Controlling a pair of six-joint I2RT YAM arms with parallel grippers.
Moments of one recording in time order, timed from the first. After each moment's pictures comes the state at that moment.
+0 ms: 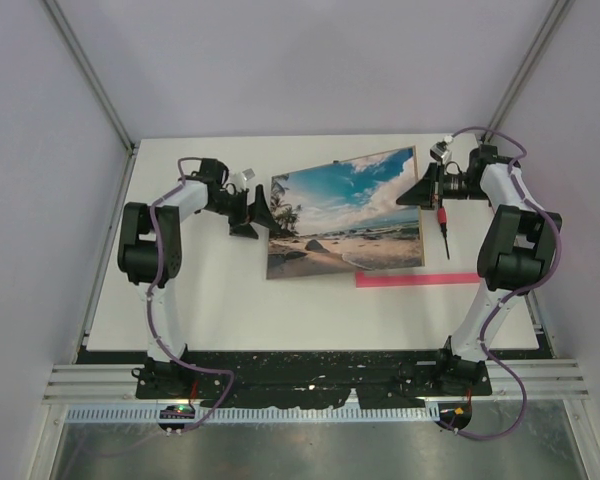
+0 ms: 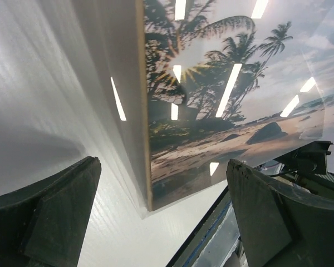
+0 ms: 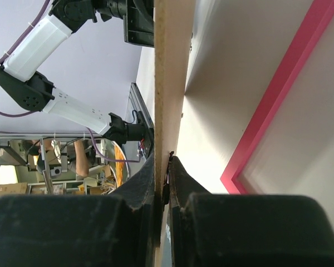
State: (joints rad) left arm -0.14 2.08 1.46 -0.60 0.83 -0.19; right arm -0.22 1.95 1.57 -1.02 -1.32 -0.20
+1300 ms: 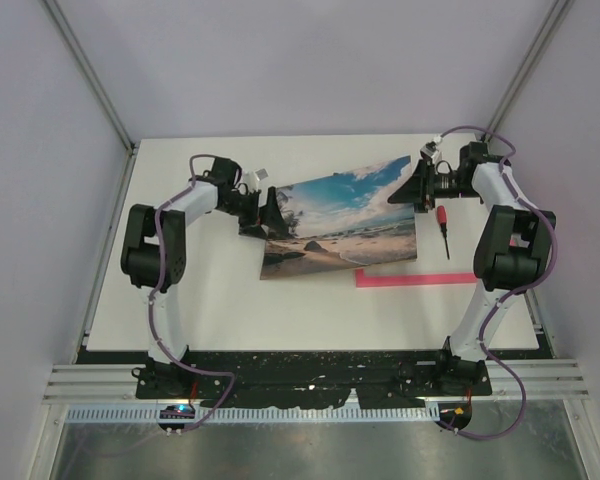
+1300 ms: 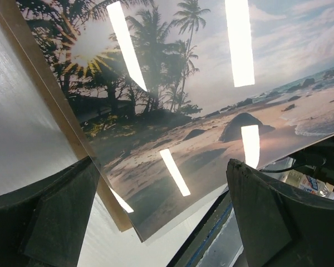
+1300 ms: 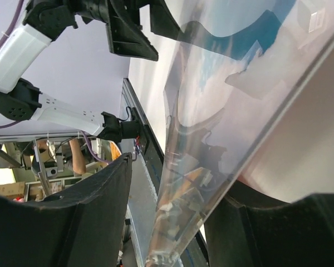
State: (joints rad) left arm -0.22 2.05 1.46 -0.57 0.81 -0.20; right arm -0.16 1.95 1.56 -0.96 -1.27 -0.11
